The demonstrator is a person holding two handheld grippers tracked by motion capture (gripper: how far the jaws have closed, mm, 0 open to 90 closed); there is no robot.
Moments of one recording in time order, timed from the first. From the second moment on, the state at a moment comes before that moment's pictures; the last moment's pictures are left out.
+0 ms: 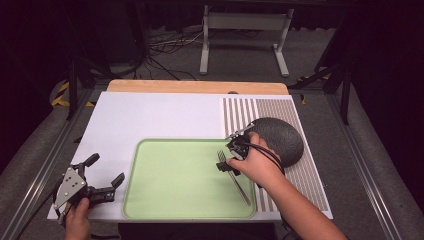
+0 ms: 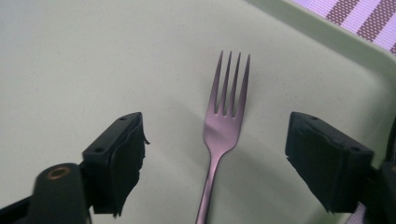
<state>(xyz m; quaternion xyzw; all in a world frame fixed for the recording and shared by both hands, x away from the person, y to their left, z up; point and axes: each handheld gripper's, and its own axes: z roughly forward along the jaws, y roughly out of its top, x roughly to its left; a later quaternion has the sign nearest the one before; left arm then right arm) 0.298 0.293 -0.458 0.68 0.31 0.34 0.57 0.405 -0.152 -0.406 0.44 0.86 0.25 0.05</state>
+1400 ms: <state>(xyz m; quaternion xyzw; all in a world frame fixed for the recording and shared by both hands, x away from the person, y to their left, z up) 0.298 0.293 -0.458 0.68 0.32 0.34 0.57 0.402 -0.146 -0.427 0.30 0.92 0.22 0.07</state>
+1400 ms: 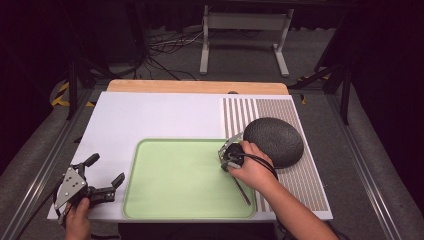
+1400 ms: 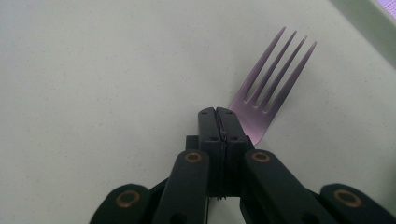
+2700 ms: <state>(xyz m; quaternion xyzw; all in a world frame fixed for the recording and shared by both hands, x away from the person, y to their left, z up) 0.298 0.292 -0.458 0.68 0.32 0.34 0.57 0.408 -0.181 -0.425 0.36 0.91 0.20 0.09</state>
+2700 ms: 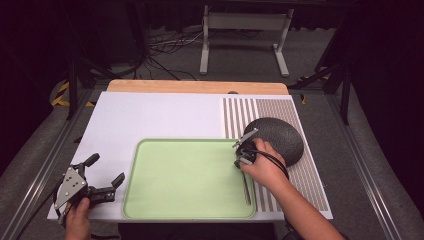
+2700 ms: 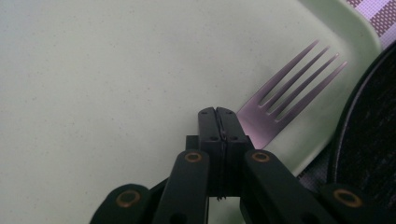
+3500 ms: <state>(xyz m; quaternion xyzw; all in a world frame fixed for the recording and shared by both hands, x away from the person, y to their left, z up) 0.298 0.293 -0.458 0.68 0.32 0.34 0.57 0.400 -0.190 -0.397 0.36 0.88 0.30 0.11</state>
